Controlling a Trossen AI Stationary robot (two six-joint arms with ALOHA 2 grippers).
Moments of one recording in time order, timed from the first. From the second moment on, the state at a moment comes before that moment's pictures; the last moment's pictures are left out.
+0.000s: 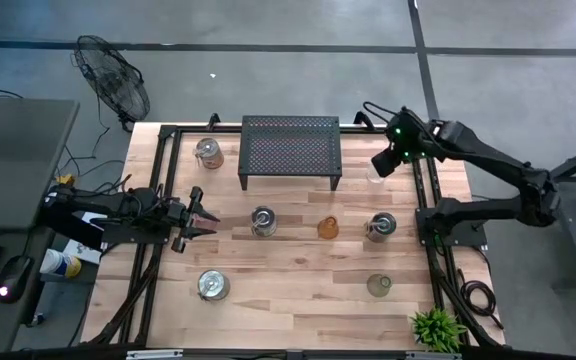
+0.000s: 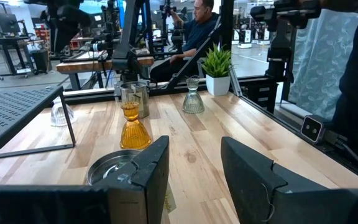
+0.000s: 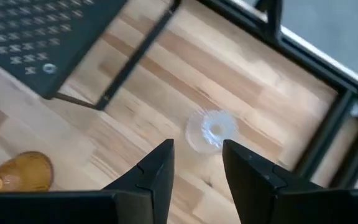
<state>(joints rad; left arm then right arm) -0.16 0.02 0.01 0.01 0.05 0.05 -0.62 1.10 1.10 -1.11 0.15 0.36</state>
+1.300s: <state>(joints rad) -0.16 0.02 0.01 0.01 0.05 0.05 -0.81 1.42 1.11 -1.16 0.07 0.44</state>
